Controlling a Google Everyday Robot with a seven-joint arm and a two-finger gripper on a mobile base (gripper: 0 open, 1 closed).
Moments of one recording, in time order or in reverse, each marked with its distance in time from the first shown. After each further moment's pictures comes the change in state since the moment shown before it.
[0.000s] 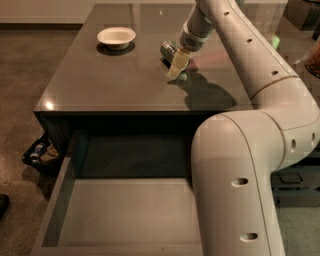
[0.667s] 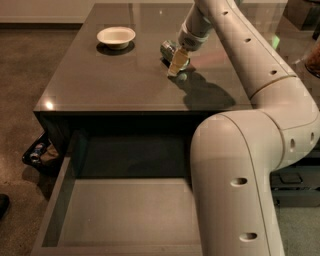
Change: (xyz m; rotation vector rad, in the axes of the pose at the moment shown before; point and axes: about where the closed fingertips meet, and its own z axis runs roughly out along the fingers) arm 0.000 0.000 0.000 0.000 0.000 0.000
